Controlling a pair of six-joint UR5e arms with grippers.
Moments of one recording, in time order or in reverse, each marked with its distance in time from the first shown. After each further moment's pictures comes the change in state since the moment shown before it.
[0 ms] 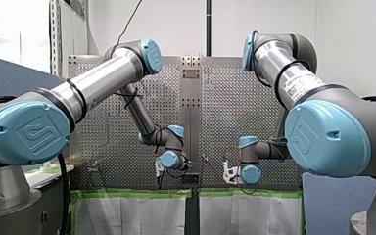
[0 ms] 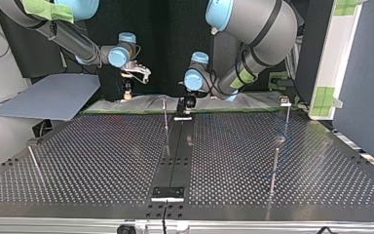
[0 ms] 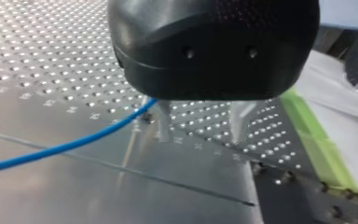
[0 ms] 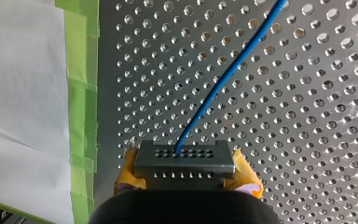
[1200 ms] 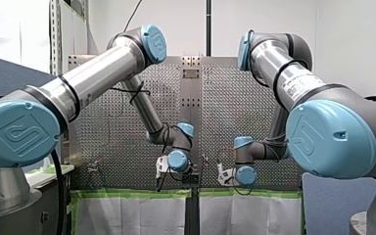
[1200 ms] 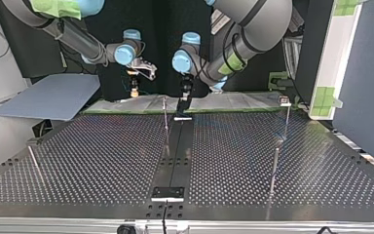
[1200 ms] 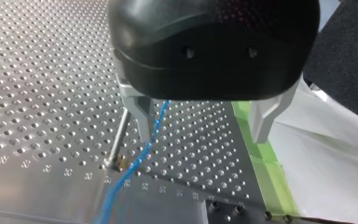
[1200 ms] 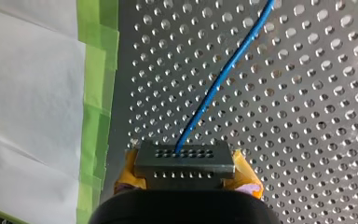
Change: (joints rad) left arm -0.124 0.068 -0.110 -0.038 -0.208 0.008; right arm 0.049 0.000 0.008 0.023 0.000 -0.026
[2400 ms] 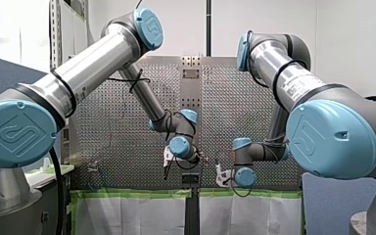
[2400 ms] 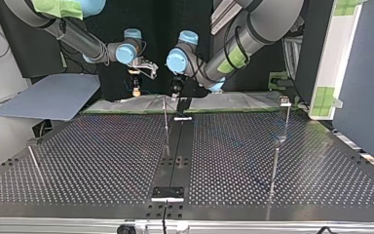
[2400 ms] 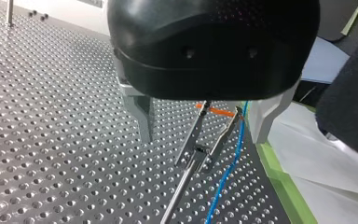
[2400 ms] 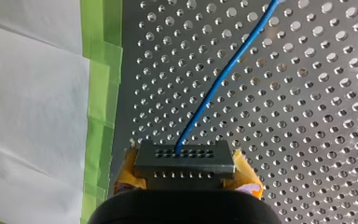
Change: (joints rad) left arm -0.025 0.098 -0.004 -0.069 0.118 0.018; right arm 0.005 0.006 0.004 -0.014 -0.017 0.021
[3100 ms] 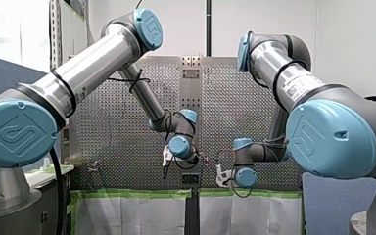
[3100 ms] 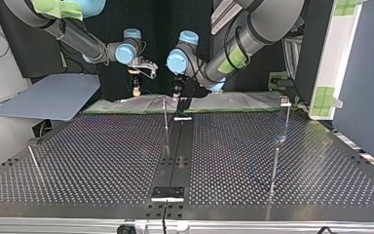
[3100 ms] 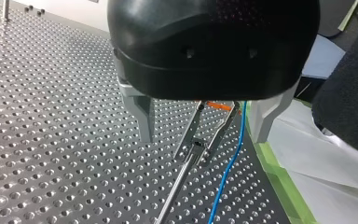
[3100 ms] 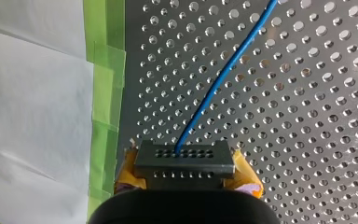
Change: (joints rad) left arm 0.002 0.000 0.000 -0.007 -0.009 0.011; right arm -0.003 0.004 0.000 0.002 -0.011 0.018
